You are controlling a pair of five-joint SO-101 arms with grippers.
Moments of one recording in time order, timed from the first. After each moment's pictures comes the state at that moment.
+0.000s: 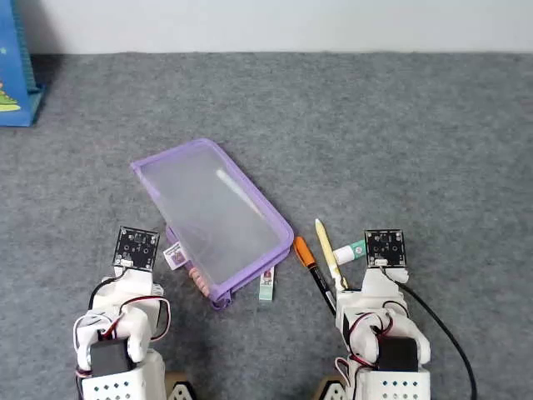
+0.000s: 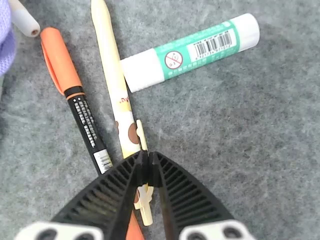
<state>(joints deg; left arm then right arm) -14.5 -103.5 97.1 72.4 -13.7 -0.9 -103.4 95.4 74.7 0.0</state>
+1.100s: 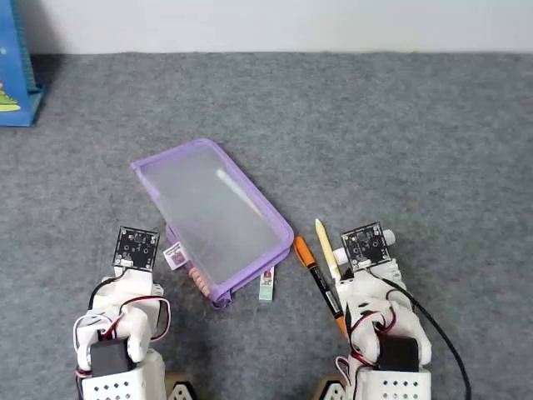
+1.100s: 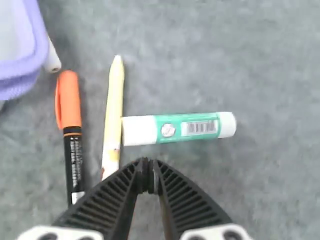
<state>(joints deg) -14.5 -103.5 97.1 72.4 -13.7 0.3 -103.3 93.9 62.8 19.9</state>
